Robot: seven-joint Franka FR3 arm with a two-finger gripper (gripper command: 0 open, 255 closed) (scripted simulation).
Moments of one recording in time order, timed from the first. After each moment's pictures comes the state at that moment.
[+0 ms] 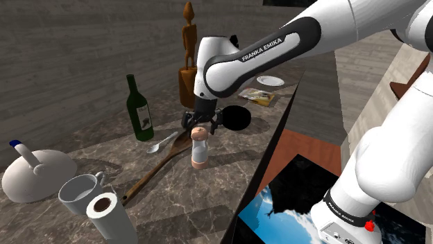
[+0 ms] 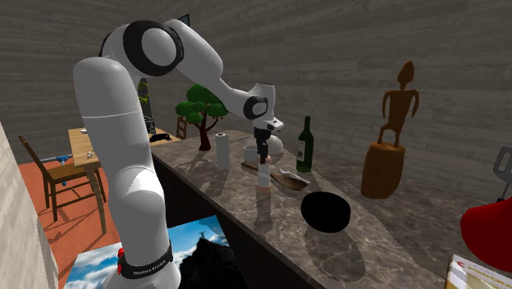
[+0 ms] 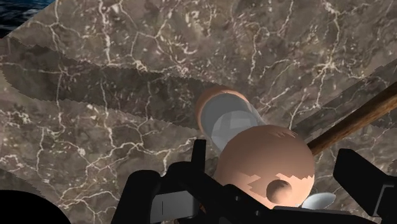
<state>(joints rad) 0.14 -0.06 0.27 -2.24 0.19 2.26 0.61</state>
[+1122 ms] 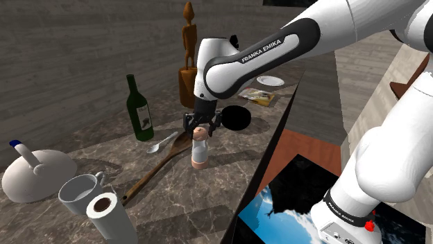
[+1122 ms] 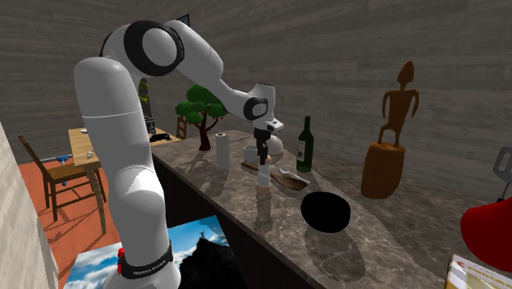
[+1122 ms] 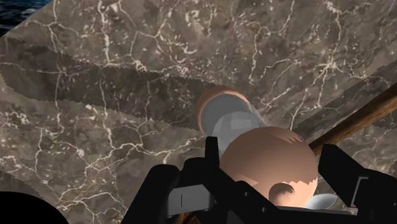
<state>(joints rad) 0.14 -0.06 0.27 -2.25 0.19 2.27 0.61</state>
